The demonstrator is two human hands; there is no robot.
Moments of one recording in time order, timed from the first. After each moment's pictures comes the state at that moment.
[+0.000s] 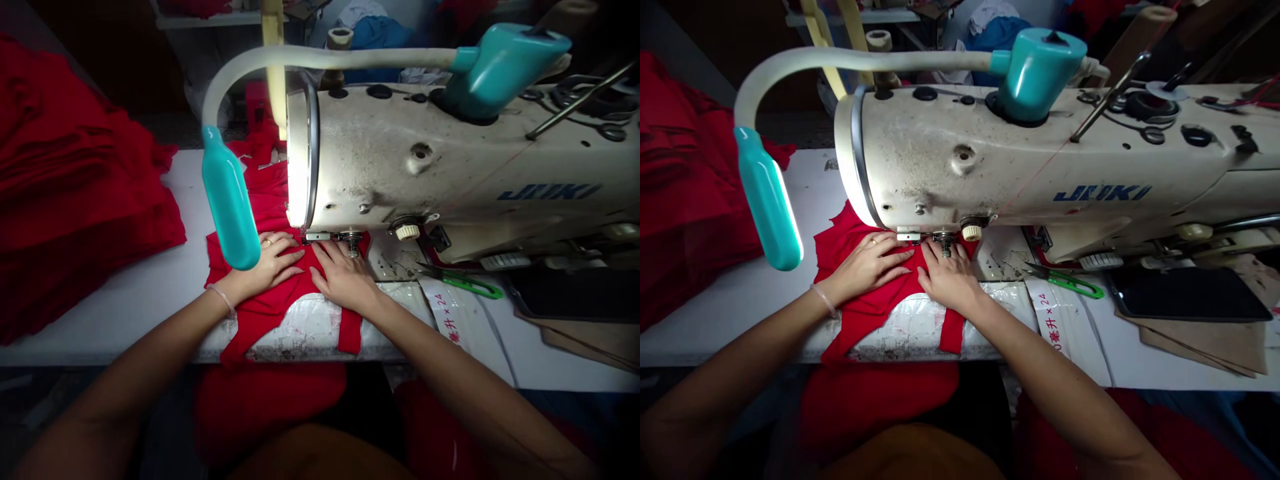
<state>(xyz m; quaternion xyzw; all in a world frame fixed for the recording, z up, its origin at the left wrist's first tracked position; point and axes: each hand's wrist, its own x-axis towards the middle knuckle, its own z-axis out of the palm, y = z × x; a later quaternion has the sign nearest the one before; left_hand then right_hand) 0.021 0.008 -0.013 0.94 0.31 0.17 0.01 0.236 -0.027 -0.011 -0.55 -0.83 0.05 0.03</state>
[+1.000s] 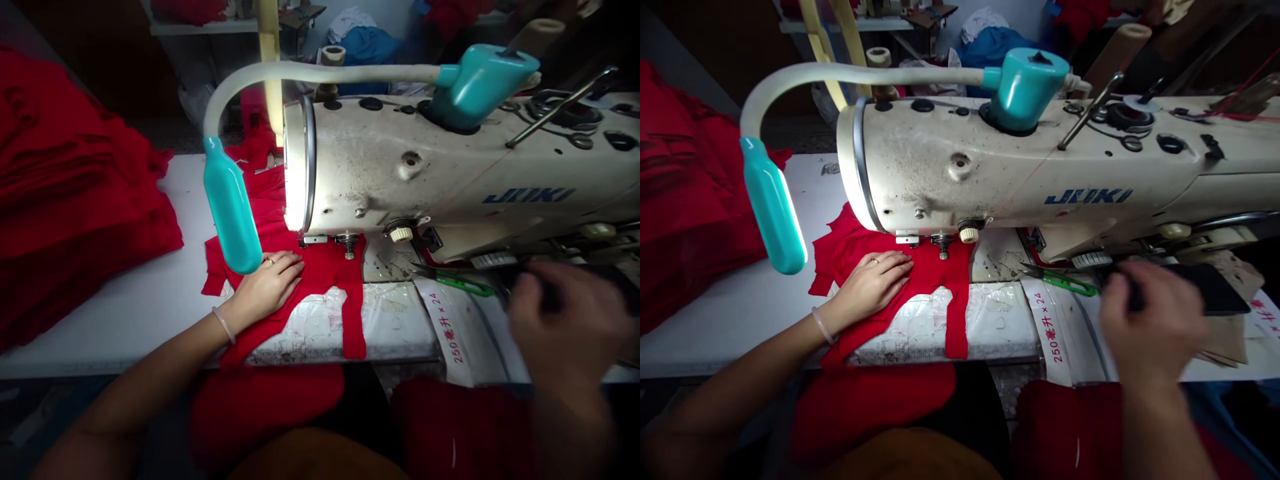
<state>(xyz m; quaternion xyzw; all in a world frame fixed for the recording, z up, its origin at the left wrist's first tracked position) 0.037 -0.026 -0.009 0.91 0.37 0.17 0.02 0.423 -0.106 0.015 -0.57 -0.67 -0.34 0.32</state>
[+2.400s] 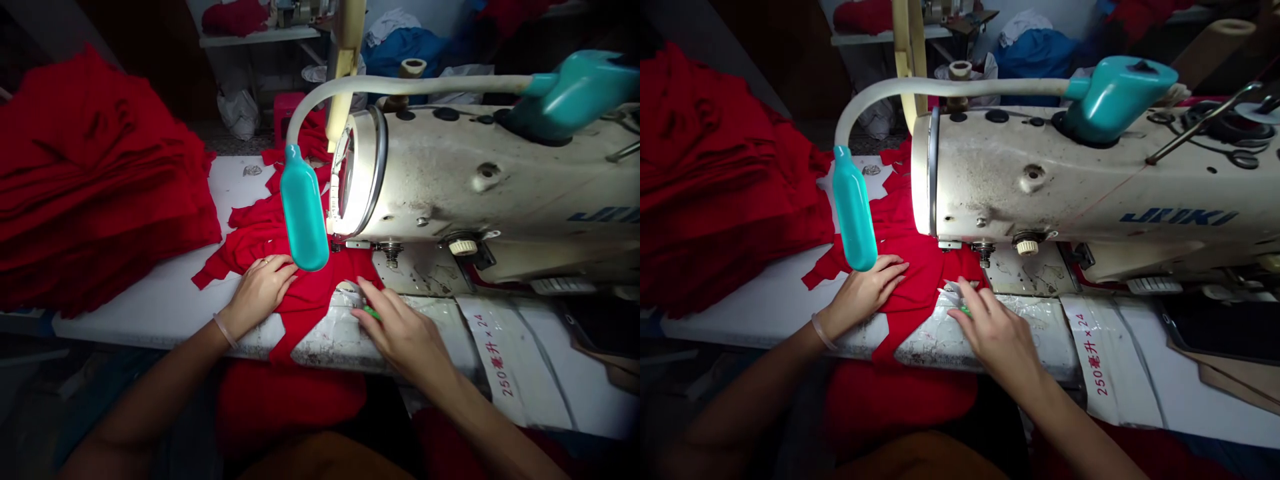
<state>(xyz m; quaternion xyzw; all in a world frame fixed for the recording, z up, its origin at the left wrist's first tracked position) -0.013 -0.047 0.006 0.86 0.48 0.18 0.05 0.251 -0.096 0.010 -0.52 -0.84 -0.04 0.17</state>
